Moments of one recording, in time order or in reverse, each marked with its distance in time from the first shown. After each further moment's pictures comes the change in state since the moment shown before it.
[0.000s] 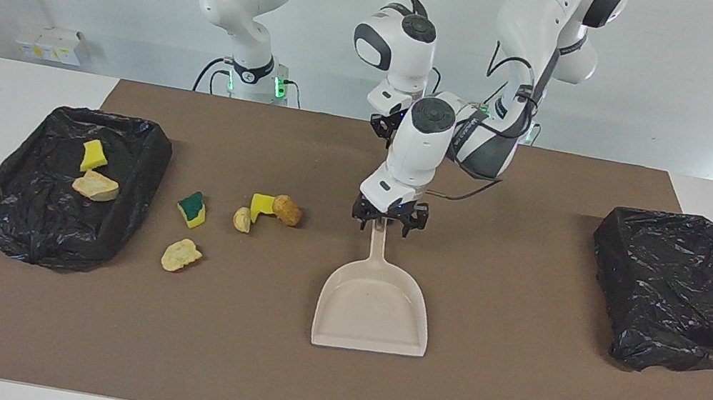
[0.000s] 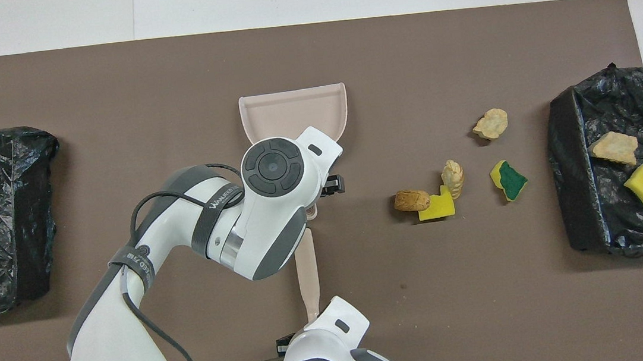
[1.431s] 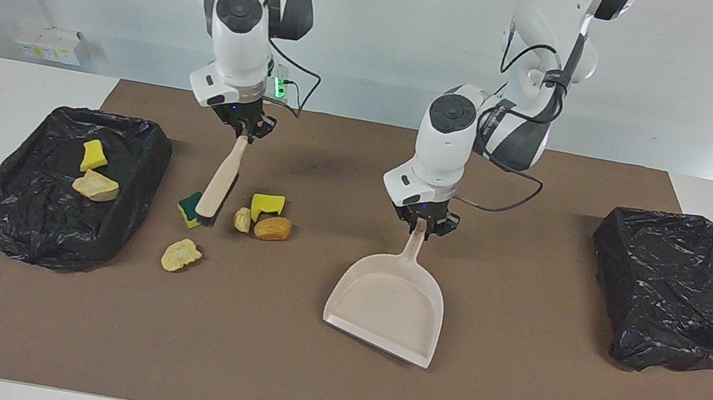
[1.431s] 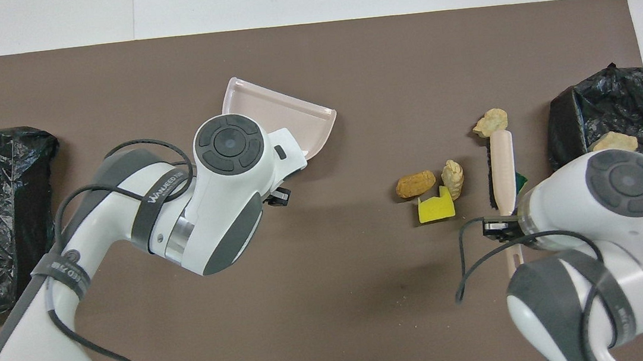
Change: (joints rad) left arm 0.091 -0.139 0.026 0.008 0.108 -0.330 0.577; right arm -0.797 -0.170 -0.013 -0.010 -0.102 -0.199 -0.718
